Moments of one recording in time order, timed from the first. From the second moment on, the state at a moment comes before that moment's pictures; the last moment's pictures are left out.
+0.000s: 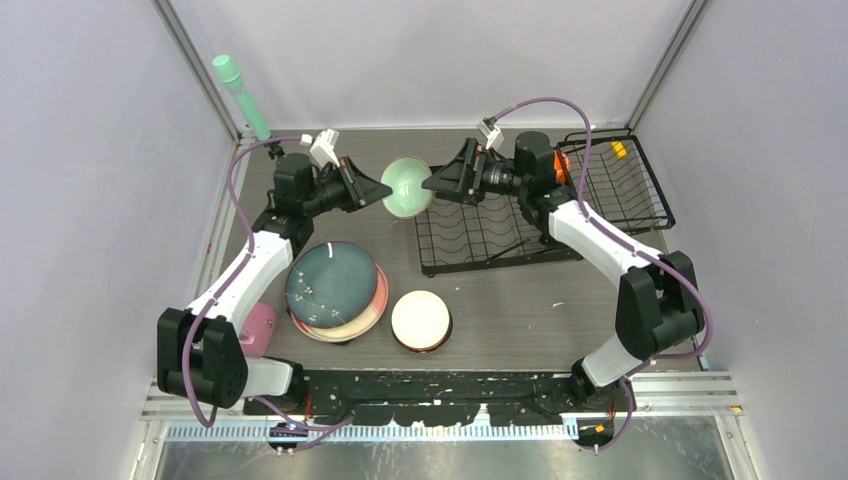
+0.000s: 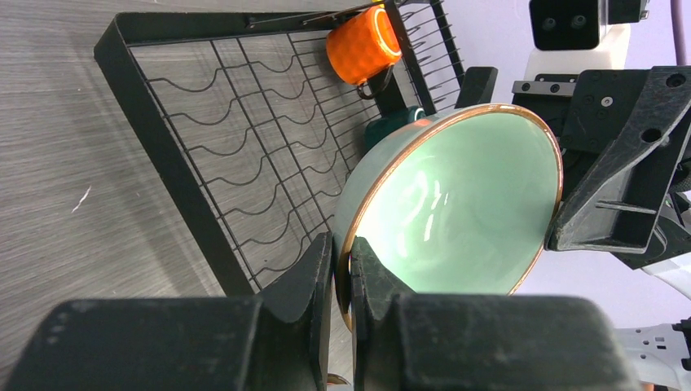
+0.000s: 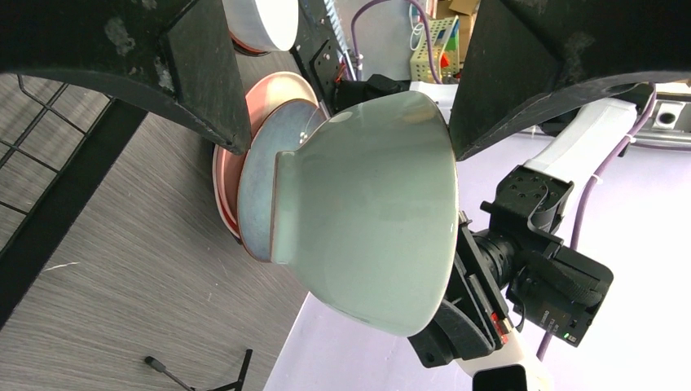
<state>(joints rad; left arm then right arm) -0.23 1.32 0.98 0.07 0.59 -0.71 0.41 1.56 1.16 0.22 -0.80 0.92</state>
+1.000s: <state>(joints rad) -0.23 1.32 0.96 0.16 0.62 -0.76 0.41 1.62 1.16 0.43 -0.86 1.05</state>
